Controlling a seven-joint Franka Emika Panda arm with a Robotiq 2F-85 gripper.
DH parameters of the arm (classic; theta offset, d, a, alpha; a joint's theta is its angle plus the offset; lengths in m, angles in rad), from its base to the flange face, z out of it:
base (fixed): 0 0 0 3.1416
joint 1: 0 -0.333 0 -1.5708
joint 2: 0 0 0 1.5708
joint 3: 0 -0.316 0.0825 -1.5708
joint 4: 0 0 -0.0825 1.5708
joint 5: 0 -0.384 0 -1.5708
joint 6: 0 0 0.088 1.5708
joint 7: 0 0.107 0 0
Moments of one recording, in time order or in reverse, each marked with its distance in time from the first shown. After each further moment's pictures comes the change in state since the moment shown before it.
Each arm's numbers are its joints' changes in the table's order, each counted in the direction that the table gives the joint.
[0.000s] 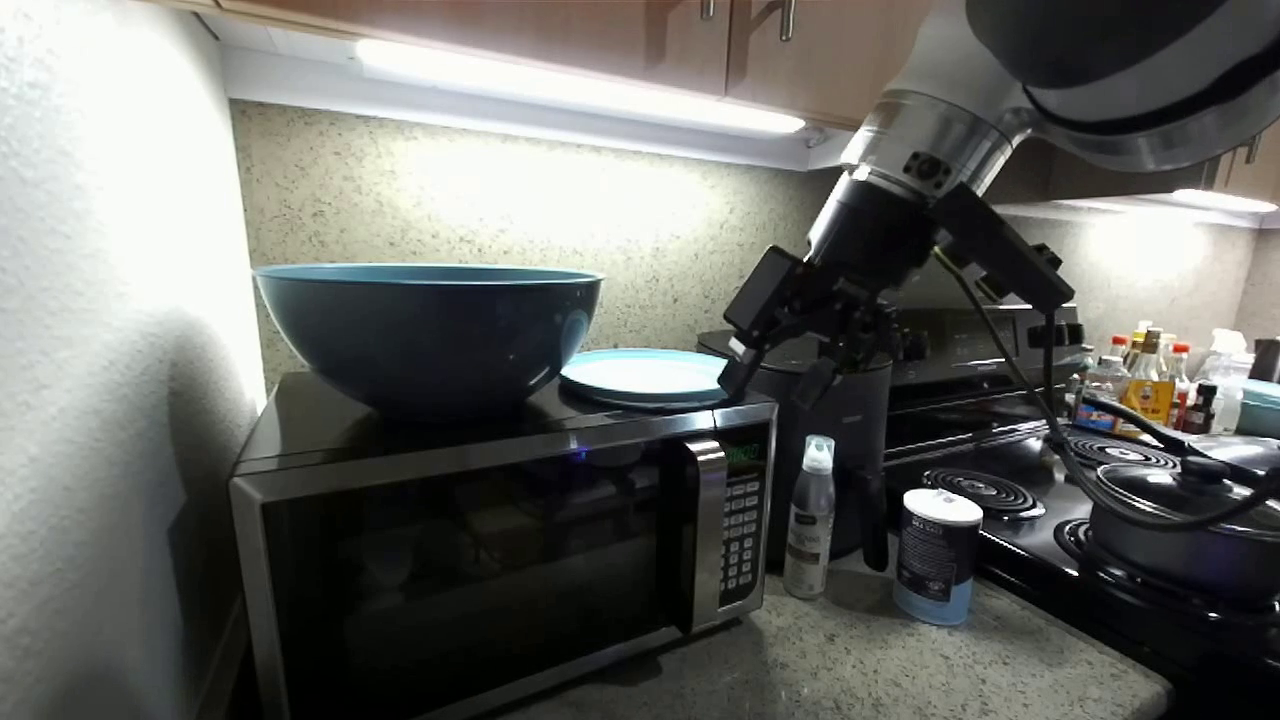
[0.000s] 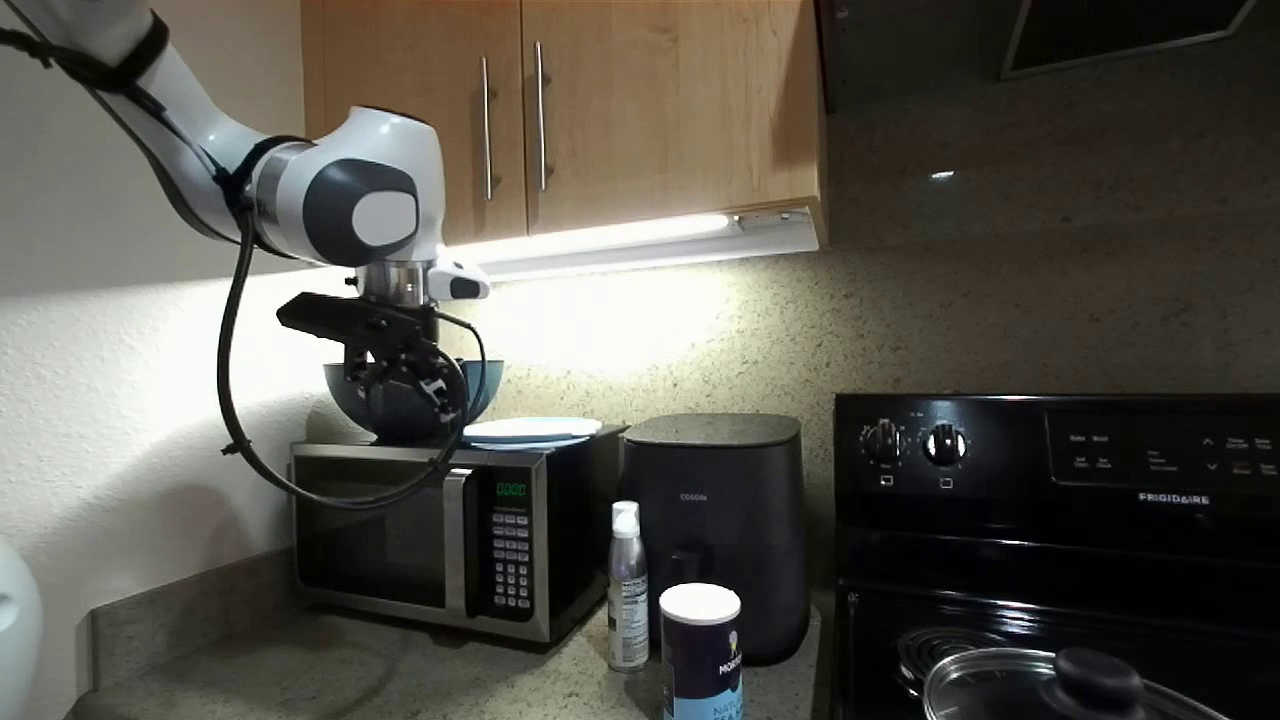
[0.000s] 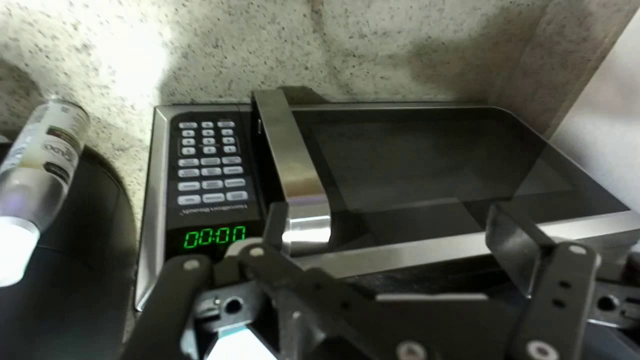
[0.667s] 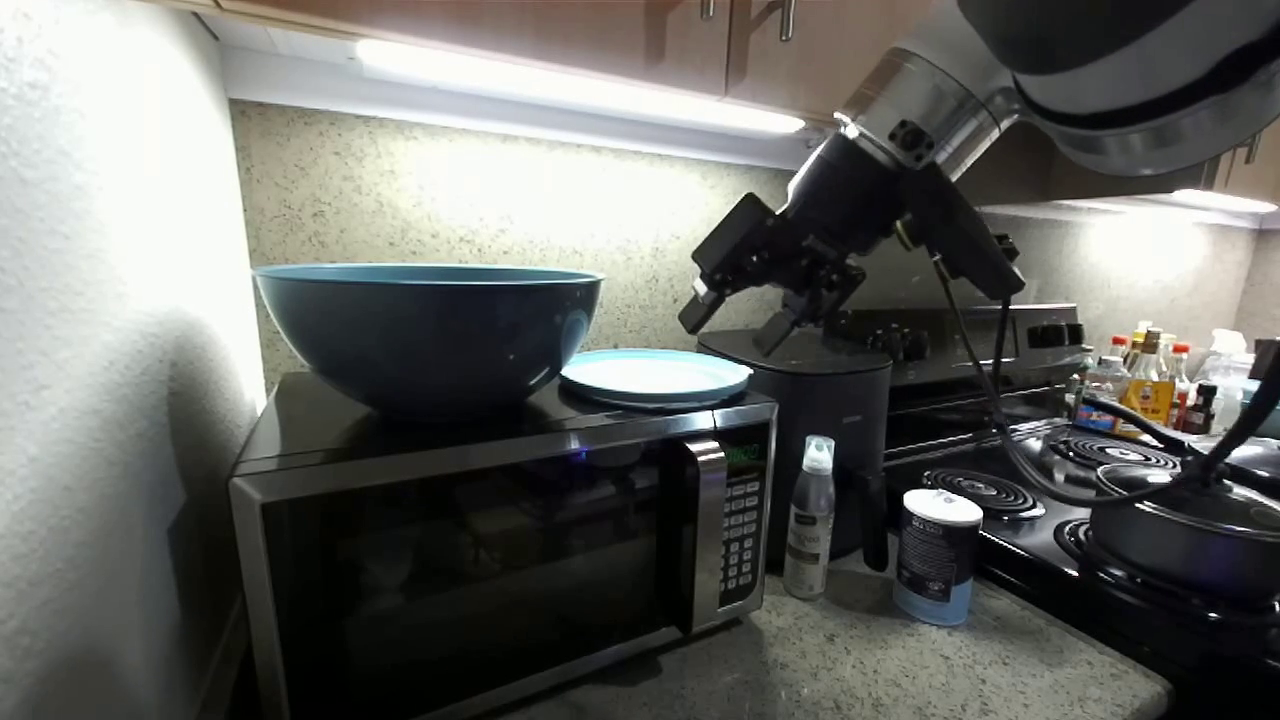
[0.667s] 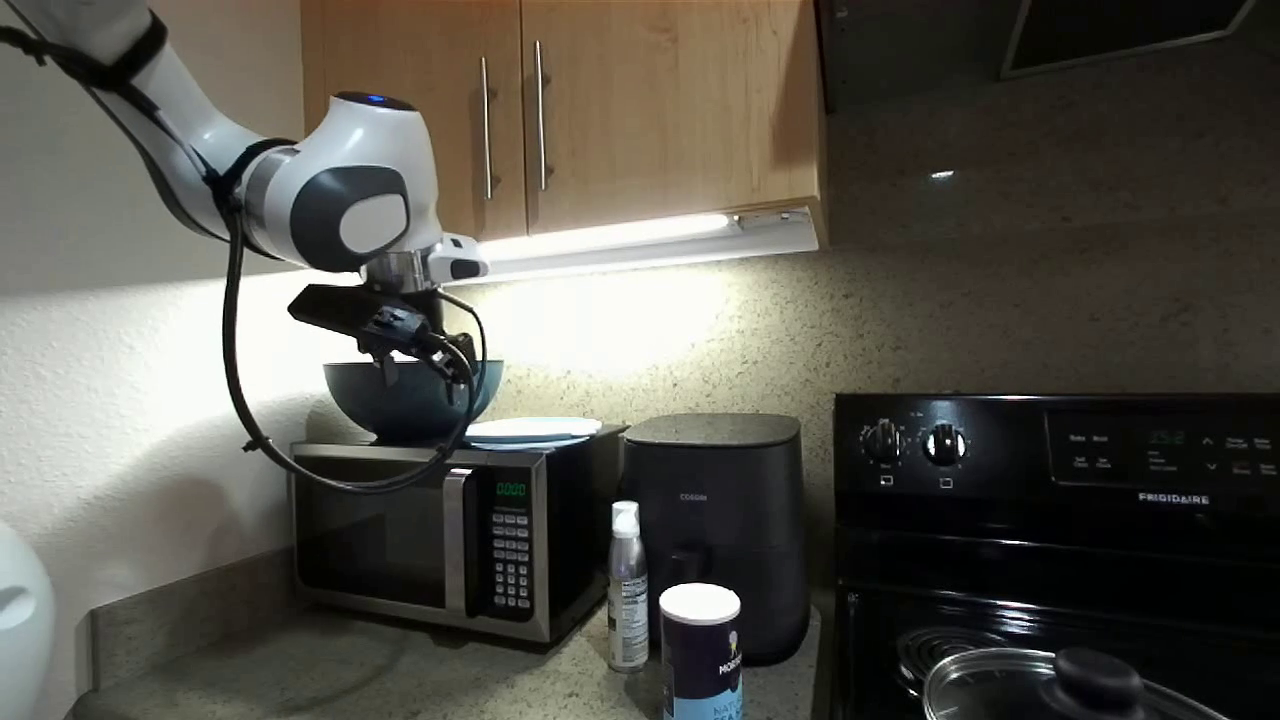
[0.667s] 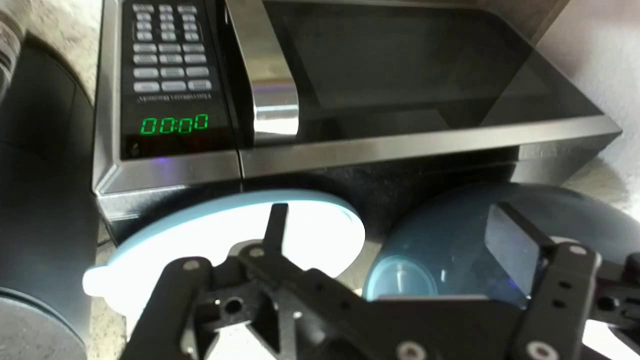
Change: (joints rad) arm -0.035 -0.014 0.001 0.003 -0.069 0.237 -0.062
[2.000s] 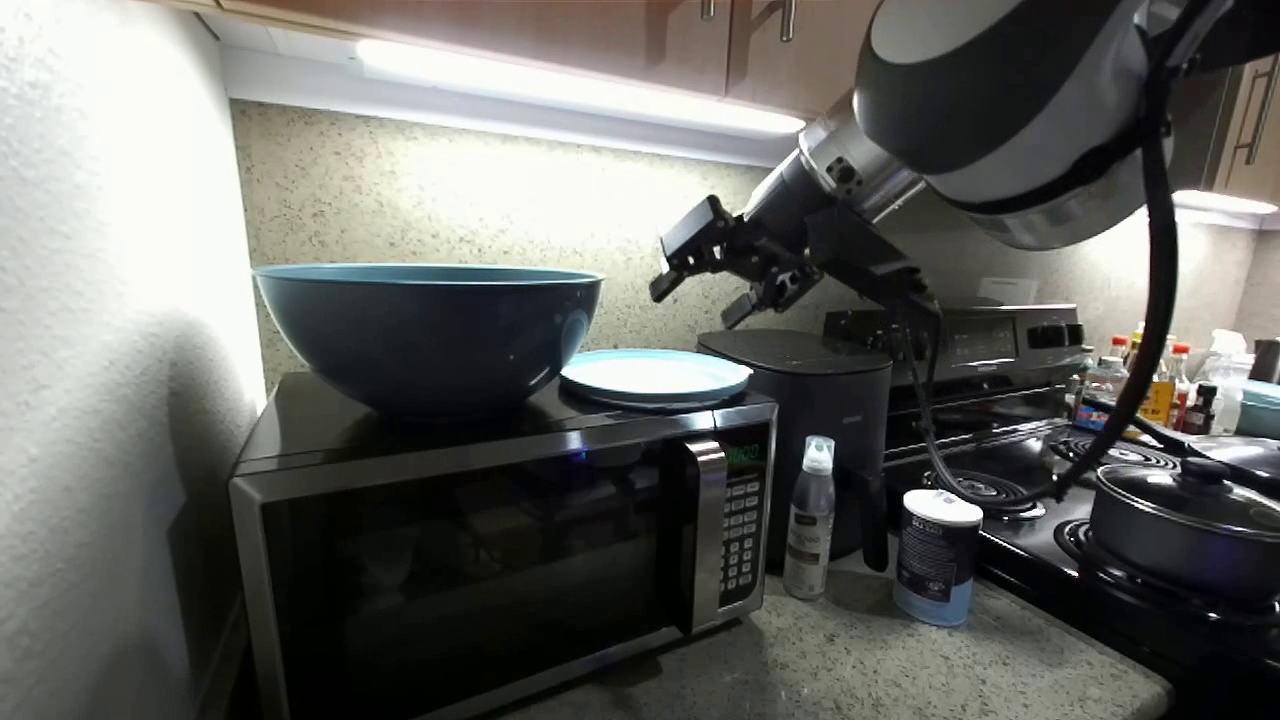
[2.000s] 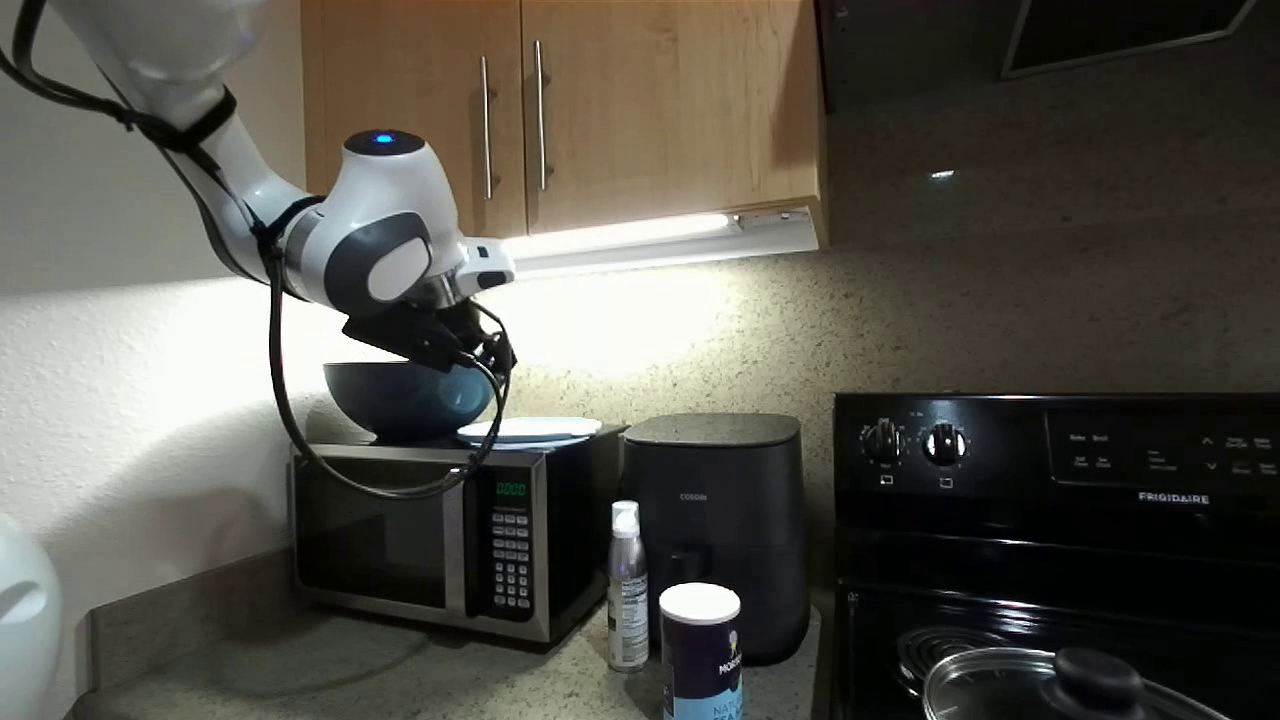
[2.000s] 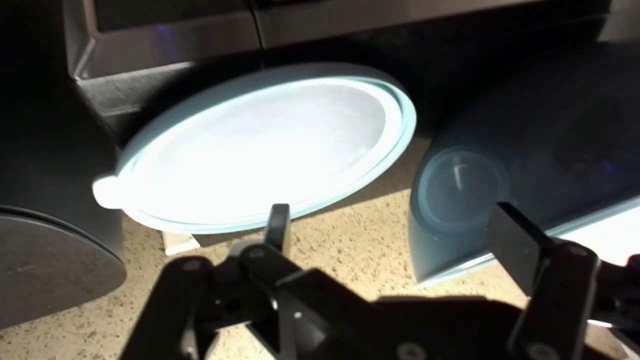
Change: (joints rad) arm -0.024 -0.162 0.028 0.069 -0.036 0.331 0.030
